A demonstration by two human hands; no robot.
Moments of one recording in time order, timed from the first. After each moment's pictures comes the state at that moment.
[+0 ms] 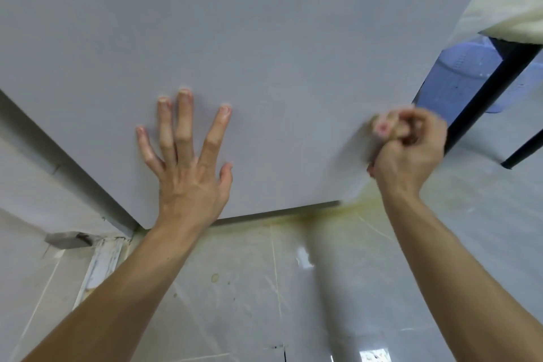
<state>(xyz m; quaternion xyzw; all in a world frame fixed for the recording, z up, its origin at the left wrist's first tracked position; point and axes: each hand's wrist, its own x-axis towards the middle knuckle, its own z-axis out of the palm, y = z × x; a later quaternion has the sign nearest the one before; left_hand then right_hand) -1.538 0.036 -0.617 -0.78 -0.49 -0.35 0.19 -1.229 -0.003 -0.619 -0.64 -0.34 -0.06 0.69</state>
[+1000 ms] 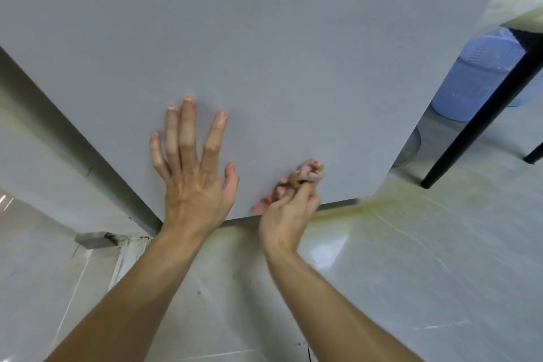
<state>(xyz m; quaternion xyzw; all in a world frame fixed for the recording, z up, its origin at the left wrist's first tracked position) -1.565 0.035 -0.616 -0.77 -0.46 -0.39 0.19 -1.455 -0.016 -0.674 -0.70 -0.24 0.25 0.62</state>
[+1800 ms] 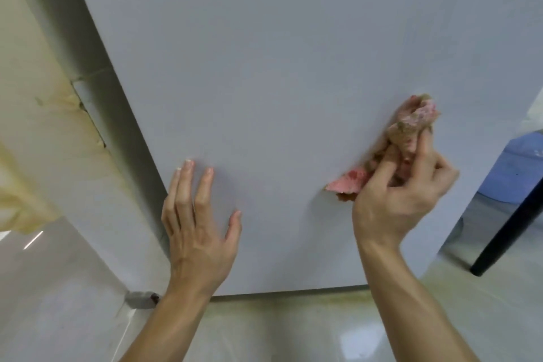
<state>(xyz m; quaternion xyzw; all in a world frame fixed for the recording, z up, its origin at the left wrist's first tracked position) -1.632 0.052 -0.563 -0.70 -0.49 -0.48 0.19 -1.394 0.033 -0.509 -0.54 -0.31 -0.15 0.77</state>
